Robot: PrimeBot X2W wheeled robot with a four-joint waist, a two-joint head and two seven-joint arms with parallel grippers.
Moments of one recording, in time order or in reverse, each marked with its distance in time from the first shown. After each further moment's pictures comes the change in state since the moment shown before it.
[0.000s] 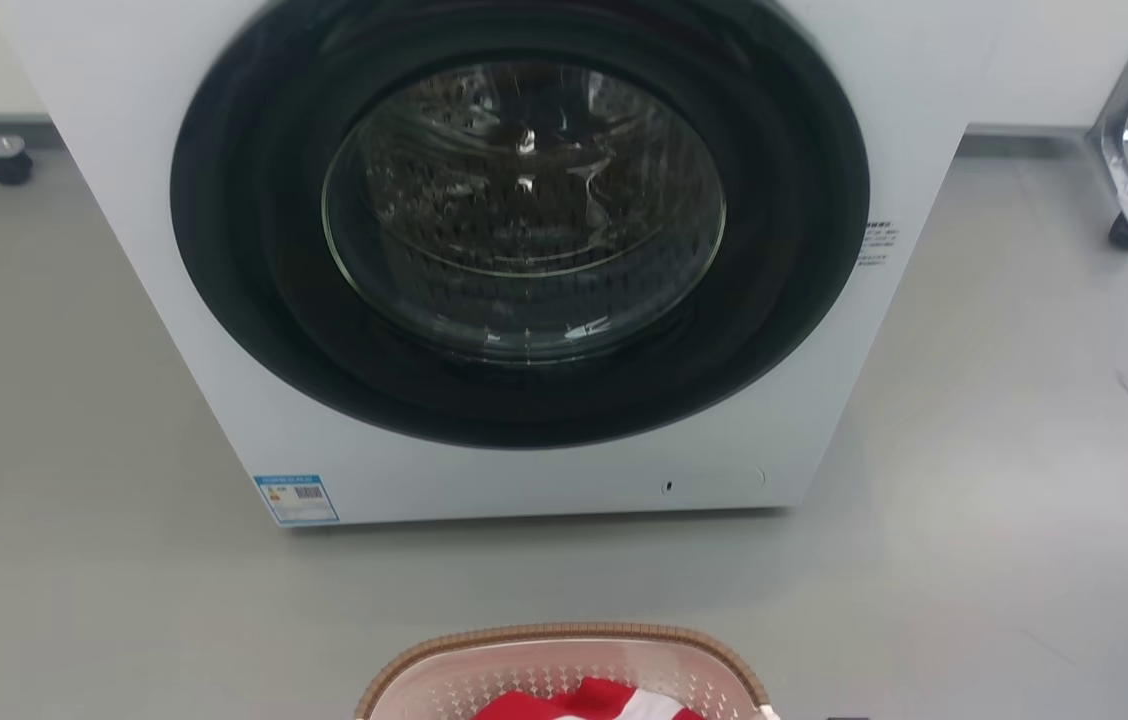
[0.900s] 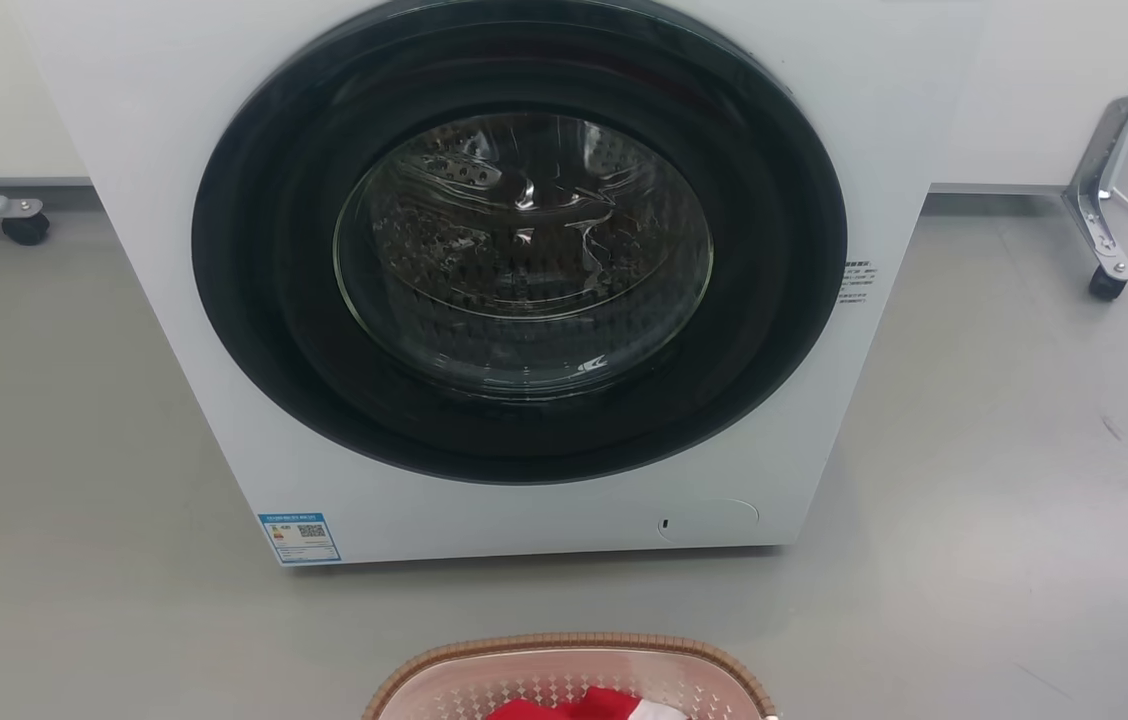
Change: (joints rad) left arm 0.019 0.004 -0.041 -0.004 -0.016 0.002 0.012; right arm 0.000 0.001 0.059 0.035 0.087 -0.001 0.006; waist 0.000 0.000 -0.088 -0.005
